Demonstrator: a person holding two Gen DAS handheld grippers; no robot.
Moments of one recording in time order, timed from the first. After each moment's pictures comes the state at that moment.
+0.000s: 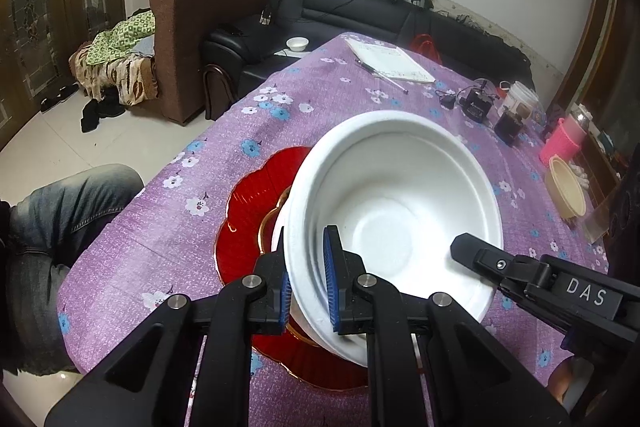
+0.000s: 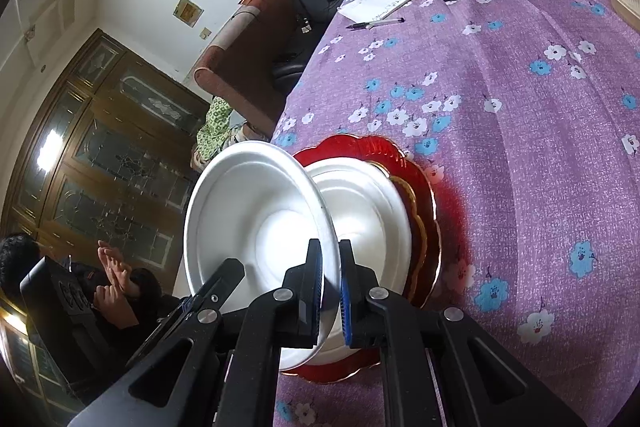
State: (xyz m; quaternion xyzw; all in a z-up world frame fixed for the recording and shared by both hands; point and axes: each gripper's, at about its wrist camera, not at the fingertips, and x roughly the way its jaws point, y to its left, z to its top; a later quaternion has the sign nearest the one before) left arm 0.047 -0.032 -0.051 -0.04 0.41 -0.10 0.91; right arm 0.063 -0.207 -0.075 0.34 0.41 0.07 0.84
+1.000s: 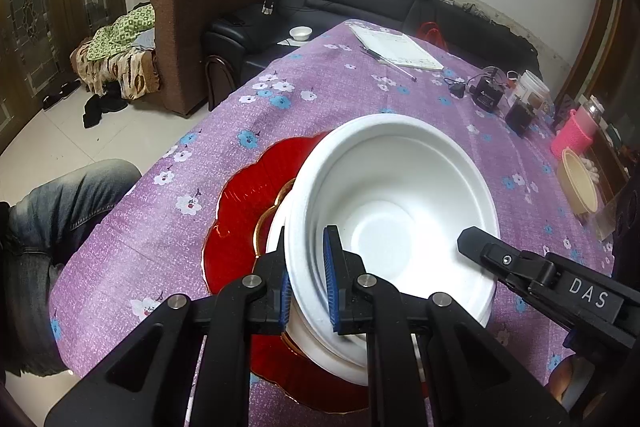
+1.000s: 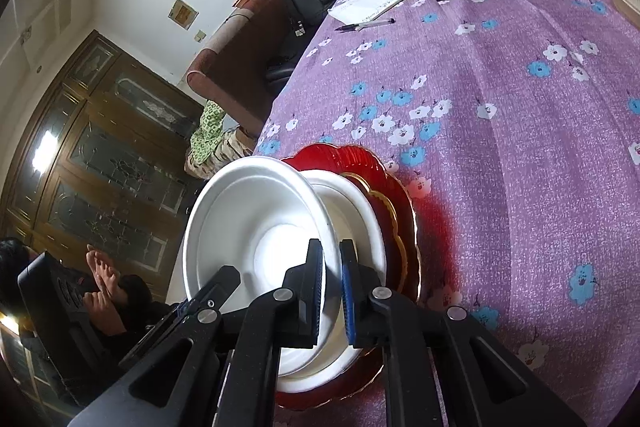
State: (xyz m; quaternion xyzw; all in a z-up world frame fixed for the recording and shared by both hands) left arm 0.059 -0.041 -0.062 -0.03 0.42 -0.09 0.90; right arm 0.073 -0.213 -0.090 0.33 0.41 0.06 0.85
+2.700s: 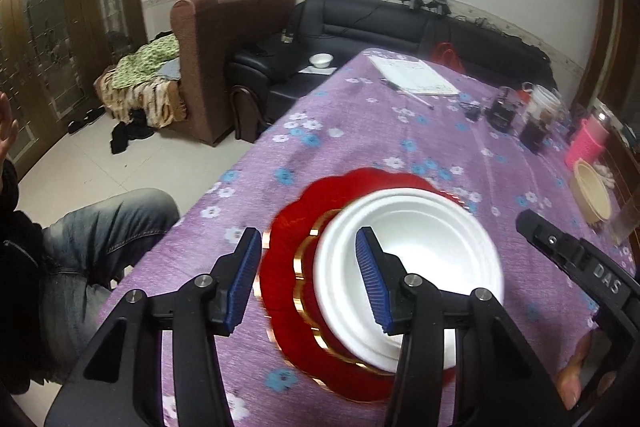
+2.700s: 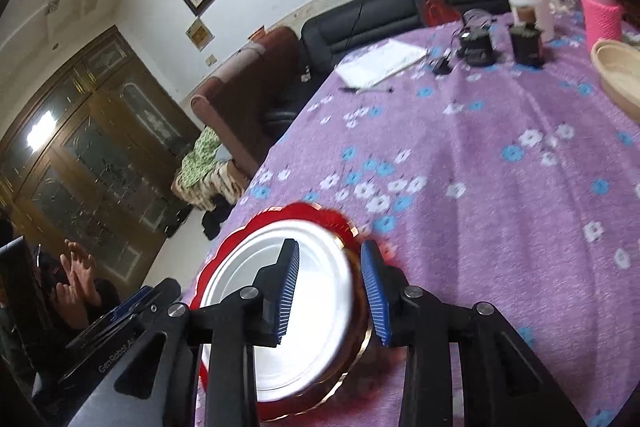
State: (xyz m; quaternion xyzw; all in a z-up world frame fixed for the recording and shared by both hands) left arm 0.047 -0.031 -0.031 0.00 0.38 -0.06 0.92; right arm 0.052 -0.232 -0.059 0.26 0.33 0.03 0.91
